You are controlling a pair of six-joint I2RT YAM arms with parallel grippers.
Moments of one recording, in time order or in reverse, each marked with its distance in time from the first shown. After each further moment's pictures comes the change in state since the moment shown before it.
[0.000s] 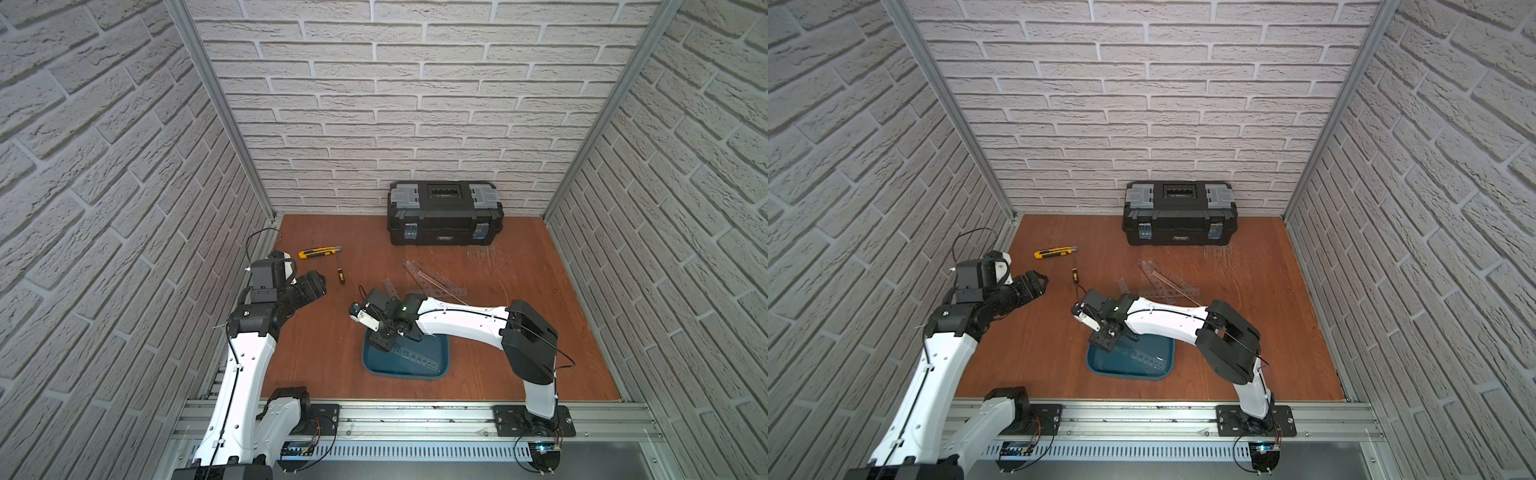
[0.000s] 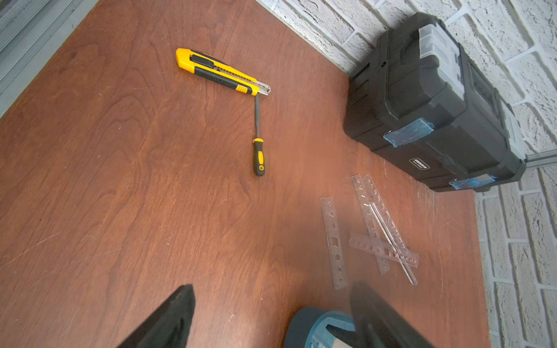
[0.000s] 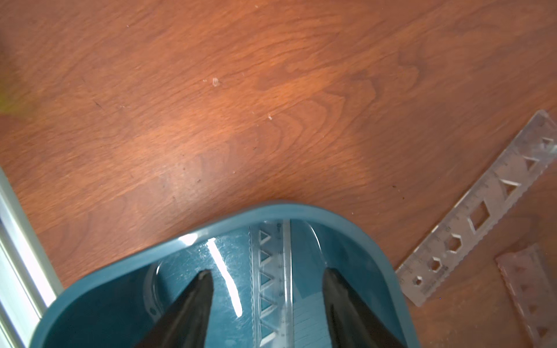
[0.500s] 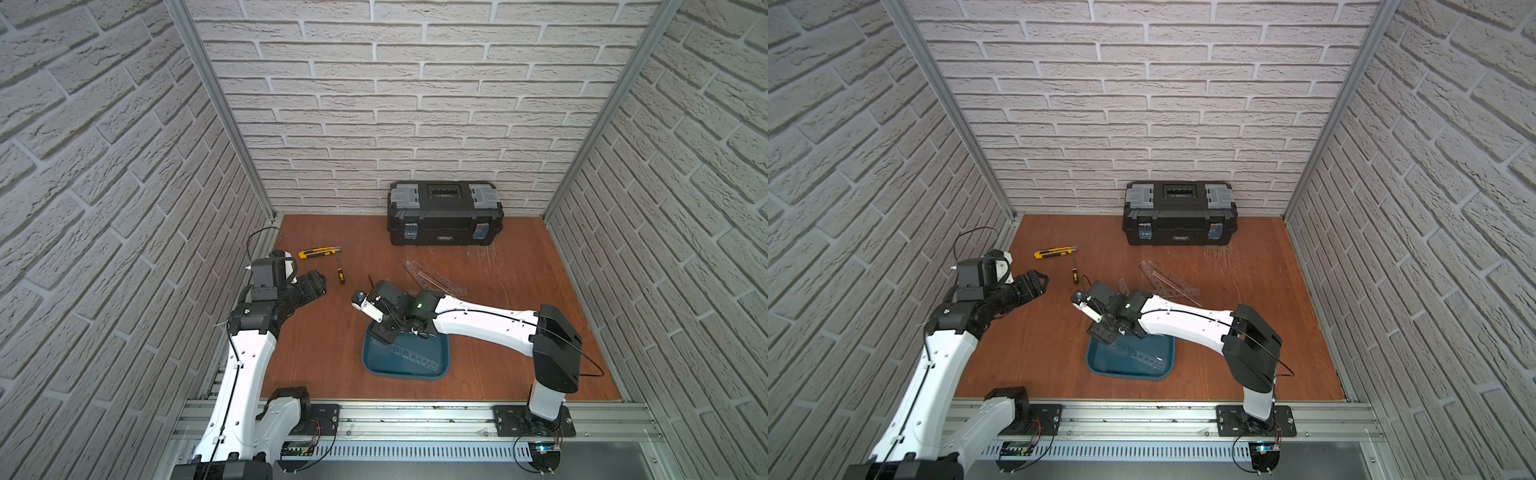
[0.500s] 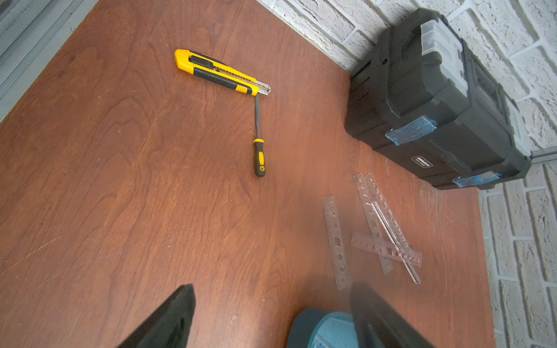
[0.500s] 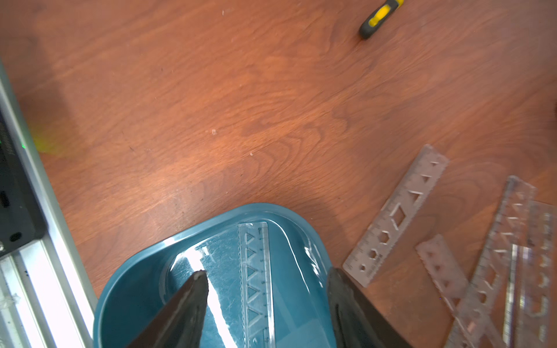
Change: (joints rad) left arm 0.000 0.020 0.012 0.002 -0.001 0.021; right arm -0.015 -0.159 -0.040 0.060 0.055 0.014
